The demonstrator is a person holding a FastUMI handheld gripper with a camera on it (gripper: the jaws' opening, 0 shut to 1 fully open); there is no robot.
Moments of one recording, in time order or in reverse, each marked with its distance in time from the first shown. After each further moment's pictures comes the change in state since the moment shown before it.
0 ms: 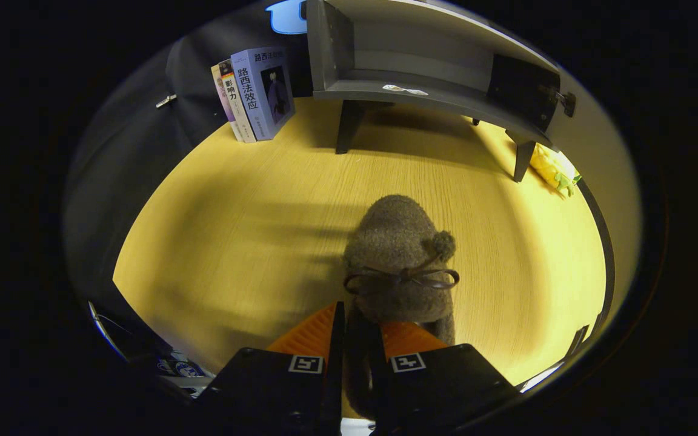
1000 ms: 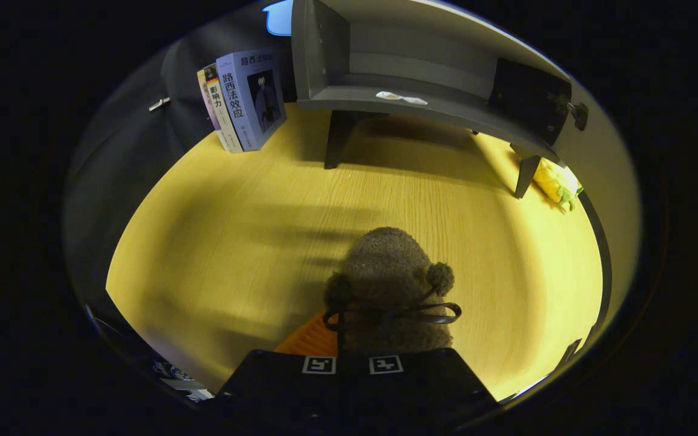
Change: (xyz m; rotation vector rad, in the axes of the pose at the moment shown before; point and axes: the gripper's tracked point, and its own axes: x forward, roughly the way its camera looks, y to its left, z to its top) arm 0.008 -0.012 0.031 -0.020 -0.048 -0.013
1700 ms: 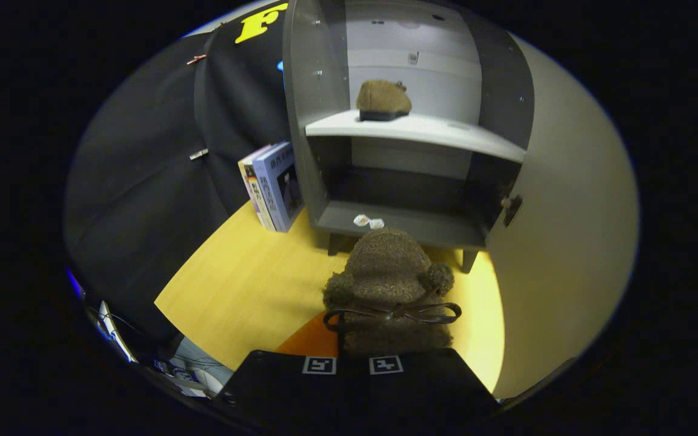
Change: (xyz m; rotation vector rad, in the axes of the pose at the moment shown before) arm -0.176 -0.058 0.119 -0.040 -0.274 0.101
